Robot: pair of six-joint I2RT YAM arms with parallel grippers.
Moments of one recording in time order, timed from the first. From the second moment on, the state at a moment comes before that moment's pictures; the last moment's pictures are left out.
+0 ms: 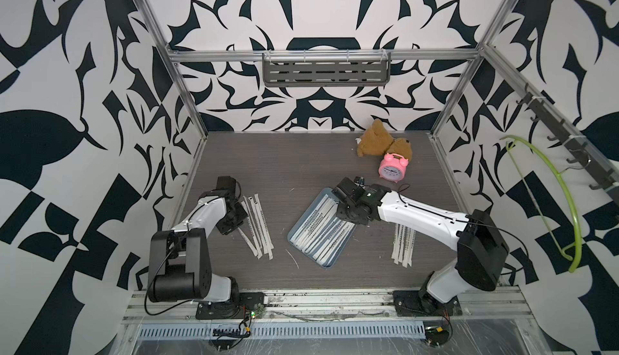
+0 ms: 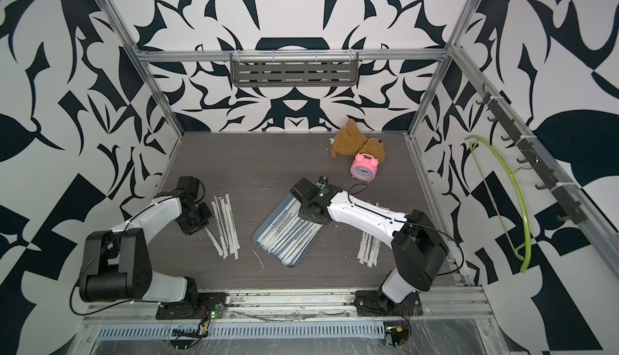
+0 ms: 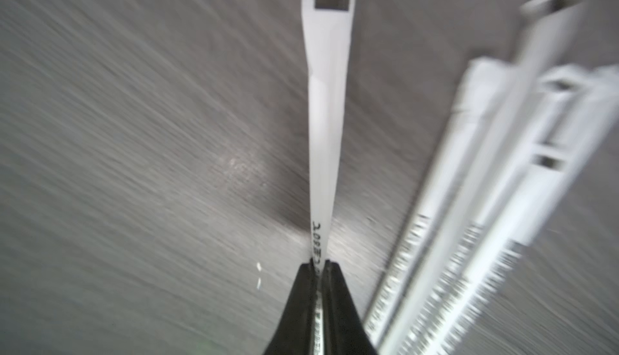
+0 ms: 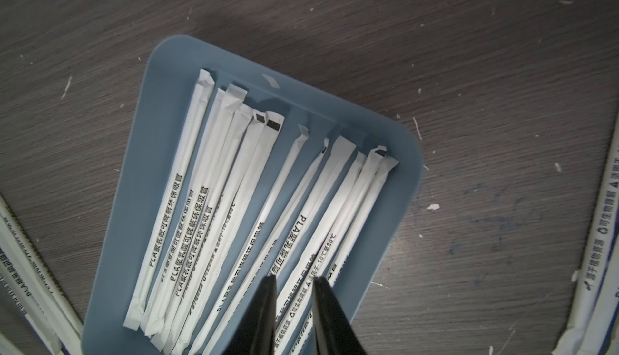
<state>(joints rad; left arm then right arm) 0.01 1.38 0.82 -0.76 -0.05 -0.61 0.82 1.58 1.15 -0.79 0.19 1.07</state>
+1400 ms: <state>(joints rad) -0.91 1.83 1.36 -0.72 0.18 -0.21 0.39 1.38 1.10 -0.92 0.18 0.86</state>
